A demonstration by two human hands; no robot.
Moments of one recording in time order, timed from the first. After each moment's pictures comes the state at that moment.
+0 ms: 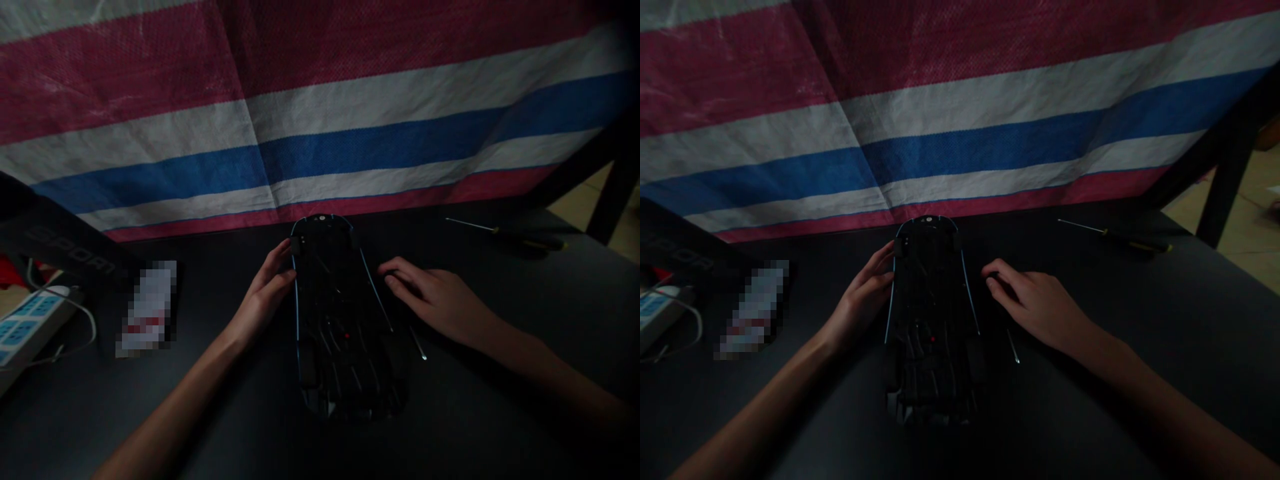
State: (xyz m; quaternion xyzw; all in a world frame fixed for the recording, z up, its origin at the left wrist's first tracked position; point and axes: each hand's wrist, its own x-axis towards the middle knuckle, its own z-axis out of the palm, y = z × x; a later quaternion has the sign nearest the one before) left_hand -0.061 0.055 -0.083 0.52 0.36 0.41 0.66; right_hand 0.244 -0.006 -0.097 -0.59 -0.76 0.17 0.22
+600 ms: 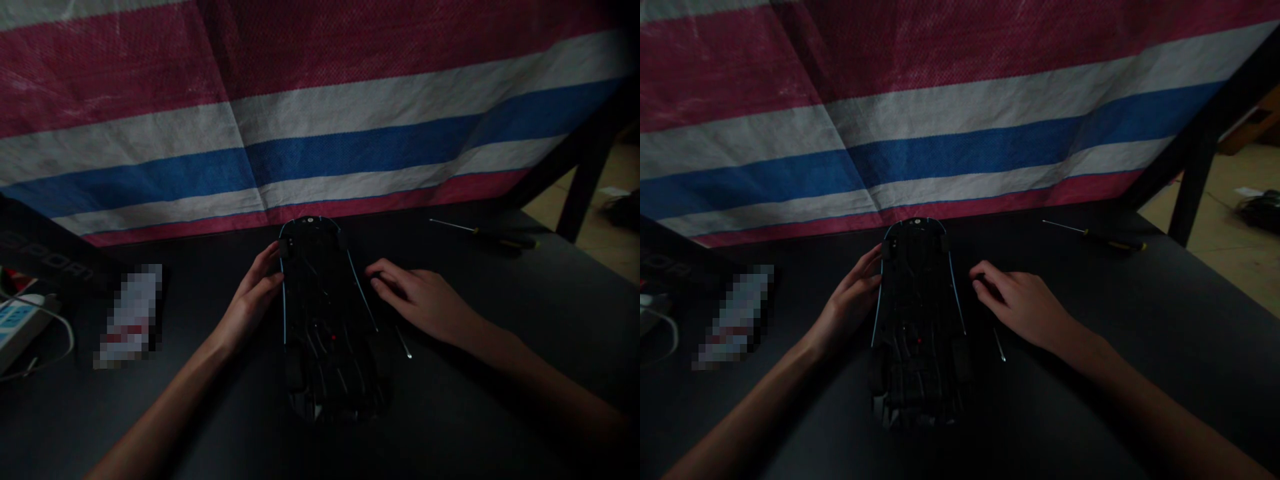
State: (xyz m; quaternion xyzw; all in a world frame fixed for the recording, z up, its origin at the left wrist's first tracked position) left_hand -0.060 0.055 -0.081 0.52 0.37 0.41 0.65; right_hand 0.242 -0.006 -0.092 -0.59 -0.76 0.19 0.21
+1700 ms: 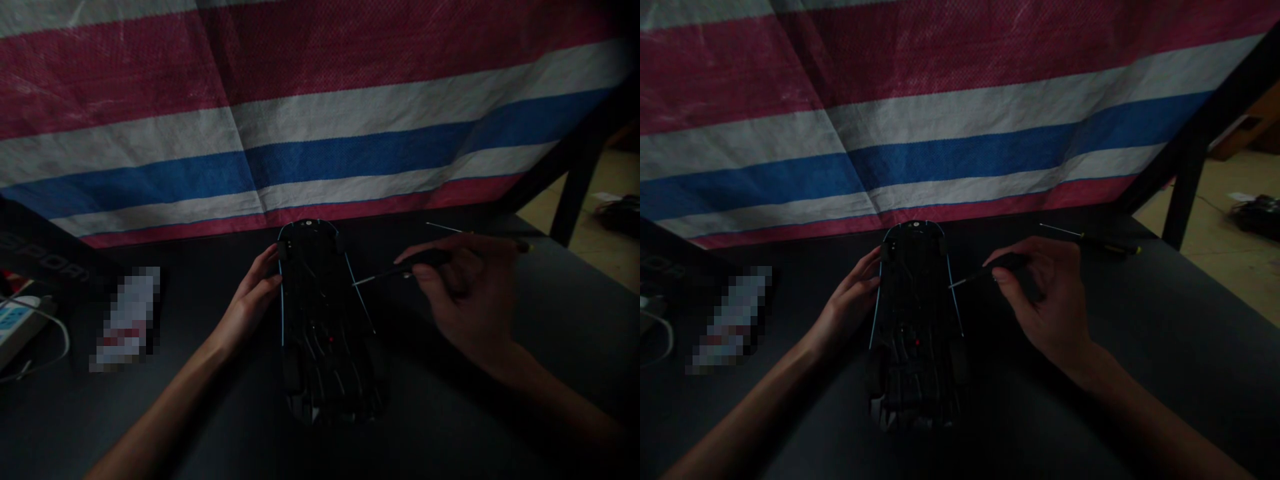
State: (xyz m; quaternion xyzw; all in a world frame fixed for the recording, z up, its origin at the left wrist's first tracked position) left_hand -0.061 0.055 -0.083 0.50 0.36 0.42 0.67; right_hand 0.233 -0.019 -0.068 -0.47 -0.66 0.03 0.59
